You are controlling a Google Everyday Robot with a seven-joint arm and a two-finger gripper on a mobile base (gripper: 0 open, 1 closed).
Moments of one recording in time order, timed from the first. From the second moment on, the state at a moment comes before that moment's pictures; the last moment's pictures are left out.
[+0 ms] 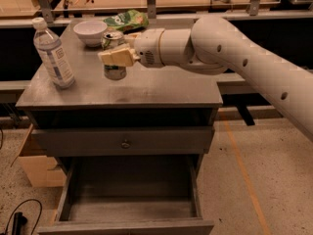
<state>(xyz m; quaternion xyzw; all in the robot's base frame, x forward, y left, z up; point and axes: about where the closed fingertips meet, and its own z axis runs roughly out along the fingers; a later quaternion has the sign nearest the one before) 0.643 0.108 0.955 -0.45 0.63 0.34 0.54</state>
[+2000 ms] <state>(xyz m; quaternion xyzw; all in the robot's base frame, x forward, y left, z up) 0.470 0.137 0.835 -0.52 0.63 0.34 0.47</state>
